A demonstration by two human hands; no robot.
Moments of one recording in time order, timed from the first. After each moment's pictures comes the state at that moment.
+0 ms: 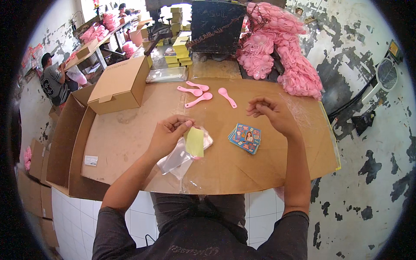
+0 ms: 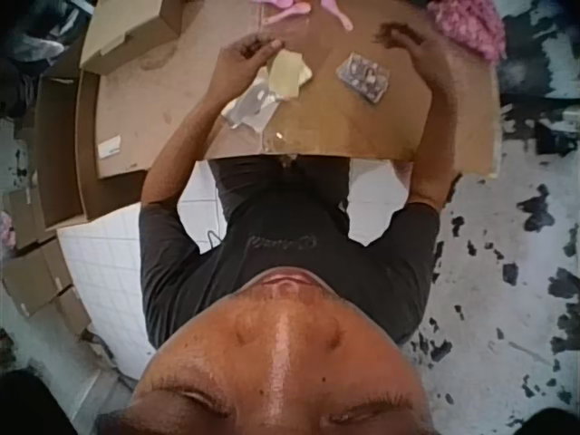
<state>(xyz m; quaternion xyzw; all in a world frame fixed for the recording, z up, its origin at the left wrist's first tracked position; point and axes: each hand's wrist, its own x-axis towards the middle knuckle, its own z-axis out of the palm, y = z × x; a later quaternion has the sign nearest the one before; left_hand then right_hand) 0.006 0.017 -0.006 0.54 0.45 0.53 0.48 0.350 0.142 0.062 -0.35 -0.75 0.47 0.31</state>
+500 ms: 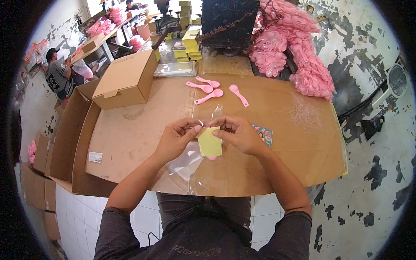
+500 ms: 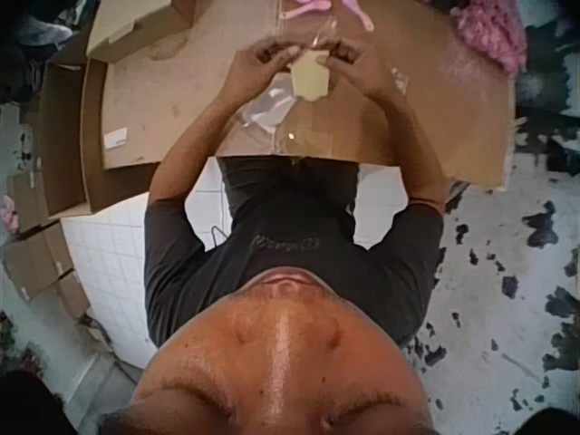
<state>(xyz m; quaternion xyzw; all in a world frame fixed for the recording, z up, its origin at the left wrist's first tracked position) 0.012 0.007 -0.008 0.50 0.40 0.56 0.53 0.239 0.090 0.008 -0.24 -0.71 0.61 0.25</state>
